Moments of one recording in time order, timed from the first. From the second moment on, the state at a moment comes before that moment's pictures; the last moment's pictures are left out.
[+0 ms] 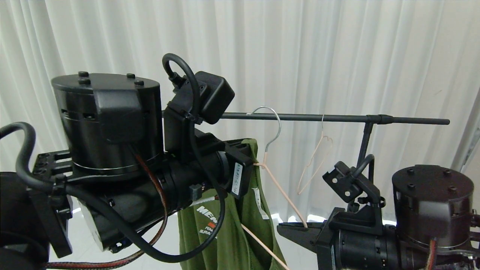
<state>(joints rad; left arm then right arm) -0.85 1.53 -0.93 -0.40 0.16 0.07 1.00 1.55 -0.61 -0.58 0.15 0.39</state>
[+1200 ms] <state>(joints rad) -0.64 1.46 -0.91 -0.39 0.21 0.12 0.68 1.46 -0.63 -0.52 0.07 0.39</state>
